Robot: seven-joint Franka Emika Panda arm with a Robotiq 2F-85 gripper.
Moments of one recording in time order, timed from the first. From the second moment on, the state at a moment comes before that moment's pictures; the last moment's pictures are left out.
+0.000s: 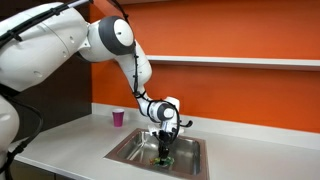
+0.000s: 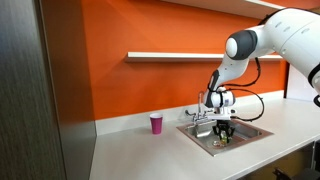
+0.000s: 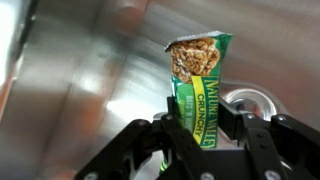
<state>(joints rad) -0.12 0.81 -0.26 -1.78 0.24 2.30 0.55</state>
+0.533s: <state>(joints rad) -0.08 0.70 -0.28 -1.83 0.17 2.28 0.55</state>
